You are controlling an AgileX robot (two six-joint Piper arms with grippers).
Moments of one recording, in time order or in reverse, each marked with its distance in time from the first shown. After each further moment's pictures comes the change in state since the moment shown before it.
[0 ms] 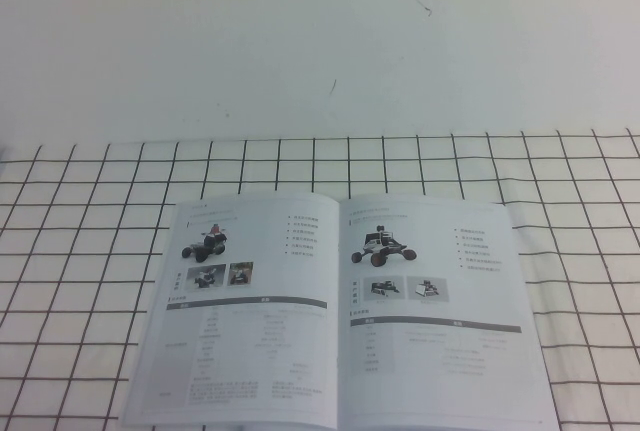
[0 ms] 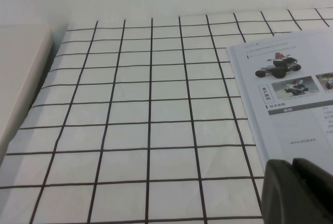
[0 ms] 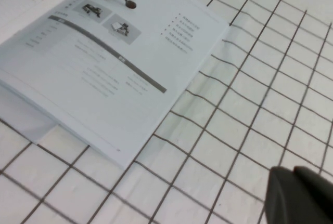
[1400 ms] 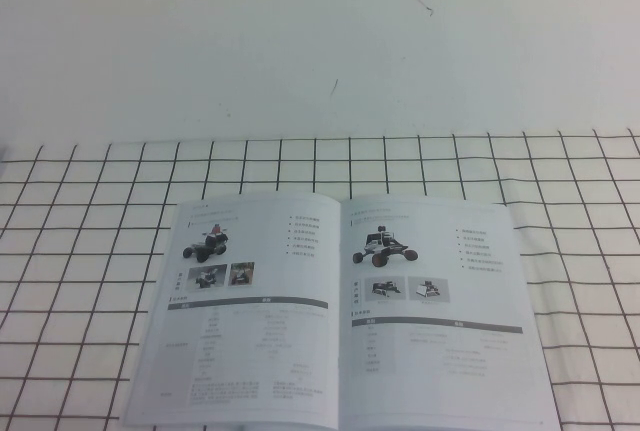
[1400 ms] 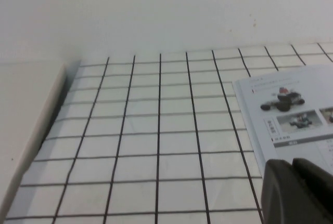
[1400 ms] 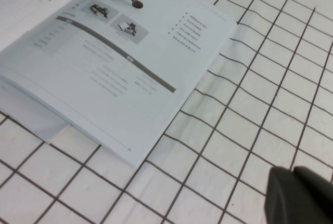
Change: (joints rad) right arm 0.017 0.006 -0.002 -0.001 0.002 0.022; left arm 0.000 0.005 -0.043 0.025 -0.041 -0.006
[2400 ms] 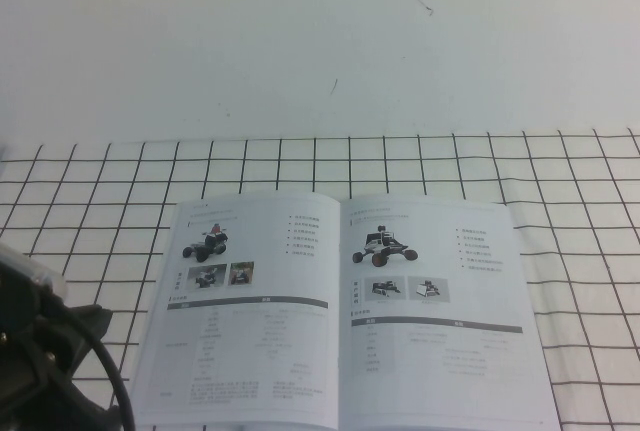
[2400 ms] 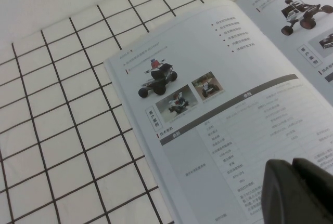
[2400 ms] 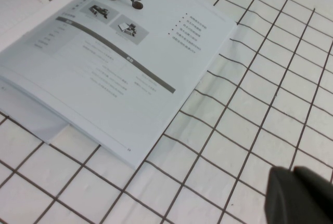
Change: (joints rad) right arm 0.000 0.000 0.000 0.000 -0.002 0.000; left arm -0.542 0.715 -0.511 0.372 0.195 -0.306
